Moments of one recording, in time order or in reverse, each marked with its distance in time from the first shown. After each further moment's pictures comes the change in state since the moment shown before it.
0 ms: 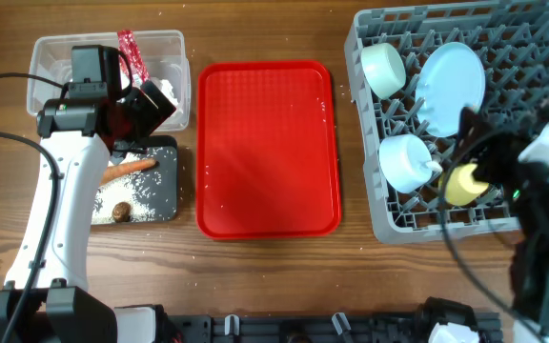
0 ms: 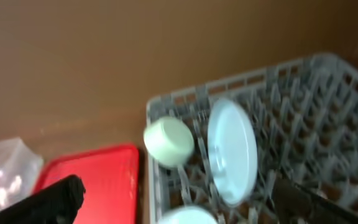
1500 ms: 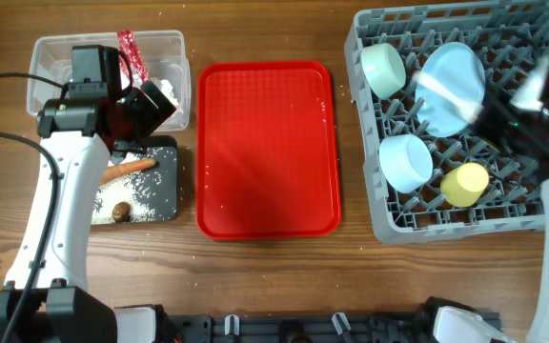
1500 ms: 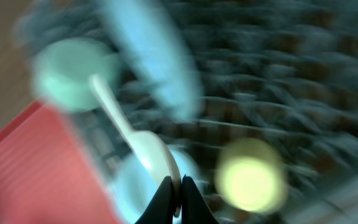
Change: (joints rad) left arm 0.000 0.000 0.000 0.000 0.002 0.000; right arm -0.043 0.572 0.405 -0.542 0.179 0.241
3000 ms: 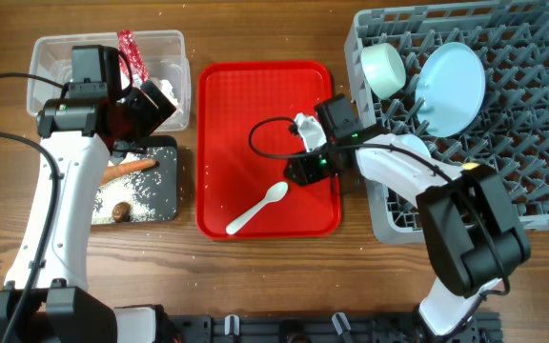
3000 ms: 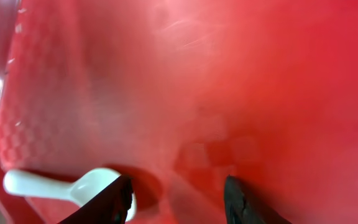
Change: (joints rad) left arm 0.000 0.000 0.000 0.000 0.000 0.000; right arm 0.719 0.576 -0.336 0.707 -0.404 -0.360
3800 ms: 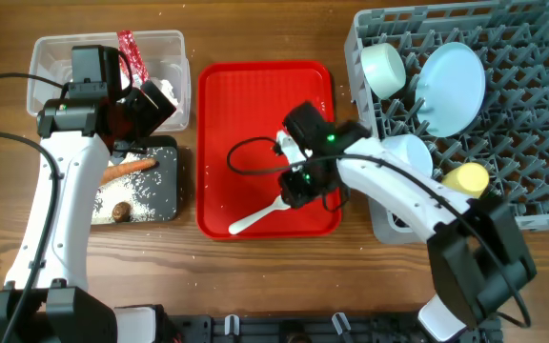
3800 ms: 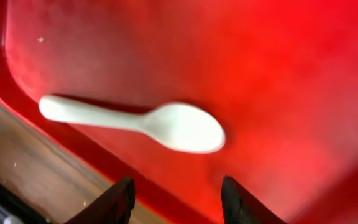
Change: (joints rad) left arm 0.000 0.000 0.000 0.000 0.000 0.000; right arm 0.171 -0.103 0.138 -0.442 0.182 0.099
